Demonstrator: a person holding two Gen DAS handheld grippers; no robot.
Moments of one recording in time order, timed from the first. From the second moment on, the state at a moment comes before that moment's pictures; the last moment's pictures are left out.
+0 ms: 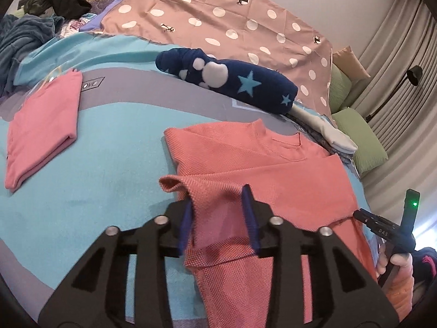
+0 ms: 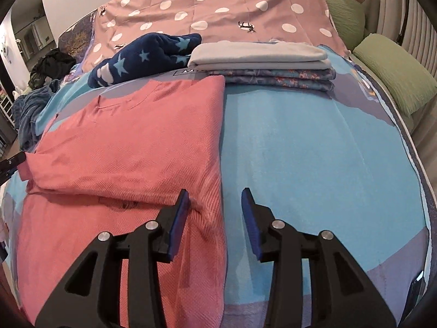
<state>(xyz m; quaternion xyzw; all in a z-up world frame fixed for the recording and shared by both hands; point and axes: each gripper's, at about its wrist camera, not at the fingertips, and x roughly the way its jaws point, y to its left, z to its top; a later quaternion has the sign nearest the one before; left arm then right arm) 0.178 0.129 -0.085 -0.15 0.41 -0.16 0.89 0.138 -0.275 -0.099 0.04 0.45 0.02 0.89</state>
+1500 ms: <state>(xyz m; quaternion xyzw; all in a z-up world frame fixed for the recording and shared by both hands) 0.202 0.095 -0.044 -0.11 0.37 -0.18 0.90 0.136 -0.343 -0.116 0.14 0.42 -0.05 0.89</state>
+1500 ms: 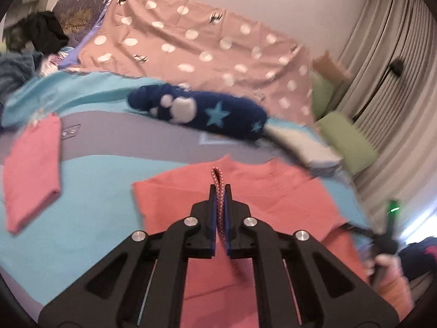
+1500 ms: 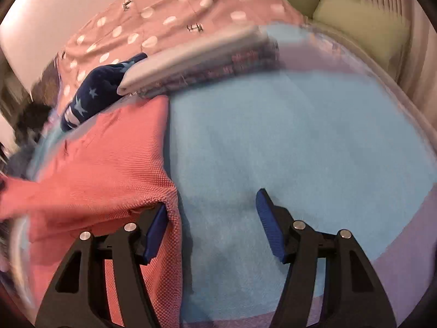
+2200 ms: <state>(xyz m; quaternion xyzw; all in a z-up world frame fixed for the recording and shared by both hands) 0.194 0.096 -0.106 -0.06 0.45 -0.14 0.88 0.180 -0.316 -0.058 0.08 0.41 0.01 0.91</state>
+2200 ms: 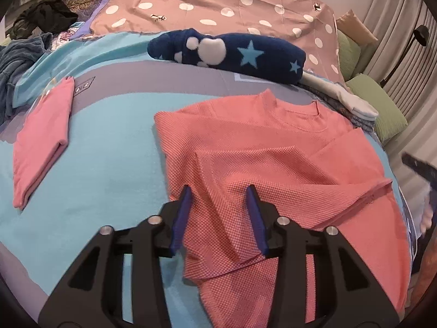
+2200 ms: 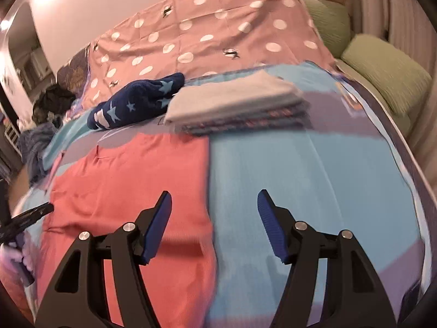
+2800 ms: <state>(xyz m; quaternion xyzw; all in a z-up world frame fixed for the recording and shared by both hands) 0.183 0.093 -0.076 -0.04 0.38 -0.16 0.91 0.253 -0.352 -0.102 0.20 0.43 0.02 0.88</state>
